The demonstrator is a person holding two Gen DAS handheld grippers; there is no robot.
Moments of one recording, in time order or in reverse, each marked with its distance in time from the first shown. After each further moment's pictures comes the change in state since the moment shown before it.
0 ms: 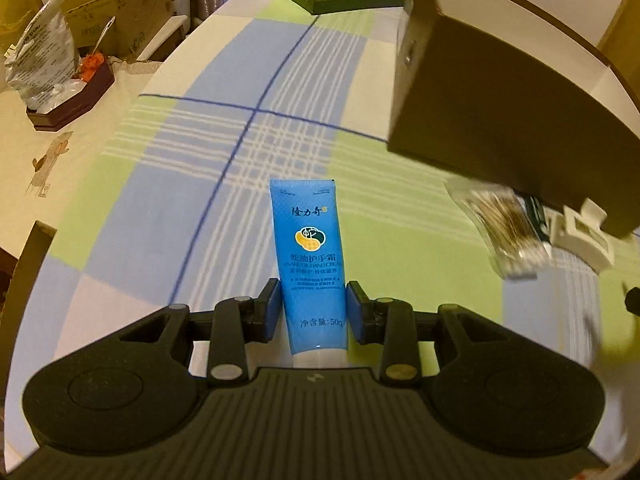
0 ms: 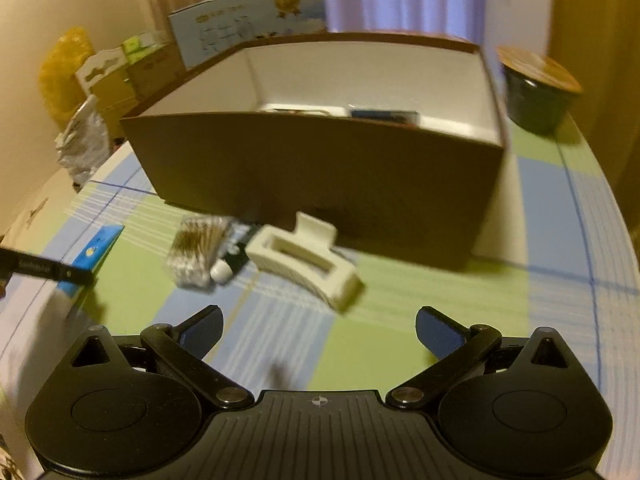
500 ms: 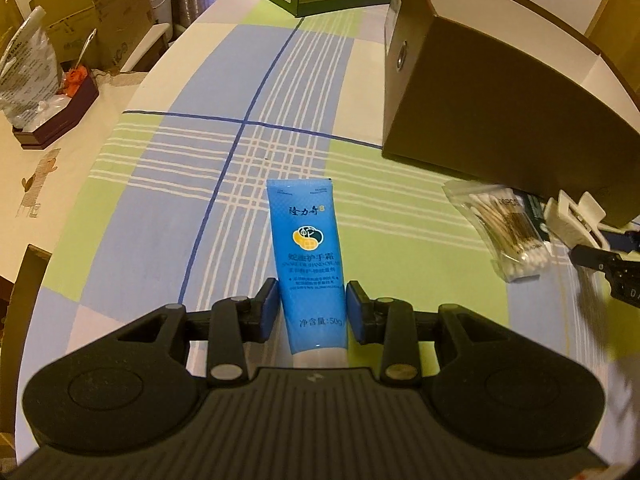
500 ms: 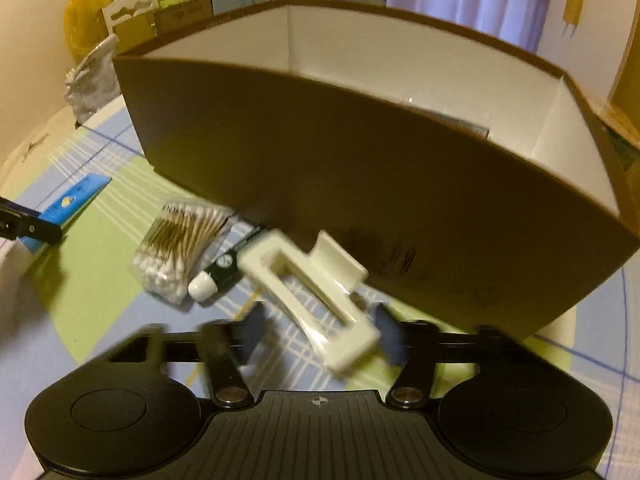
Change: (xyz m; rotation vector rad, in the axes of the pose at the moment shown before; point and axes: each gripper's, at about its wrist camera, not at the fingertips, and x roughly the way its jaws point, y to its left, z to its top) left arm 0.003 0.001 0.005 0.062 0.002 -0.026; right arm 0.065 0.013 0.013 -0.157 0.074 -0.007
